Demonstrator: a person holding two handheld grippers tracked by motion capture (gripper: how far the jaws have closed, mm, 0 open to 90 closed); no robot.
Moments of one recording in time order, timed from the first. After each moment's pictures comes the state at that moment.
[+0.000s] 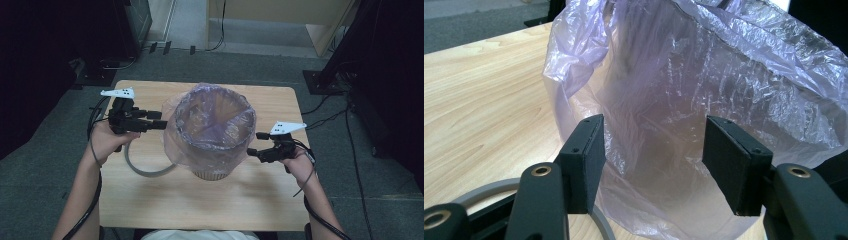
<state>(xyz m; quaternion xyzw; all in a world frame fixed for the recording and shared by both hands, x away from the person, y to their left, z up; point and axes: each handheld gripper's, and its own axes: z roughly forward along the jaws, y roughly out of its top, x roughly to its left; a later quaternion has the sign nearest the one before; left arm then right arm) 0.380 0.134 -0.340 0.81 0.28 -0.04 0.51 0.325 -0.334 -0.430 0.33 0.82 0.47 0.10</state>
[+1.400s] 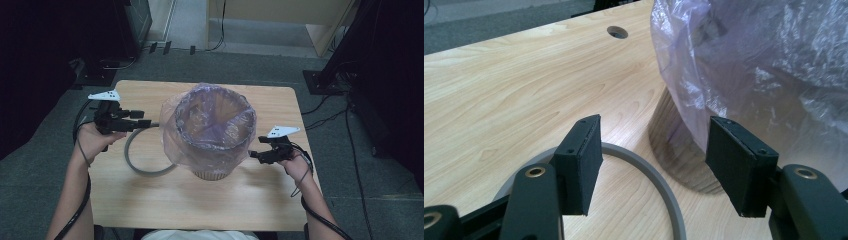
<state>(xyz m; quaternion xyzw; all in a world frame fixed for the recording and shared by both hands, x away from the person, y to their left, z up) 0.393 0.179 -0.364 0.81 0.33 0.02 0.49 0.340 -0.343 -0.473 0.36 0.83 0.42 0.11</state>
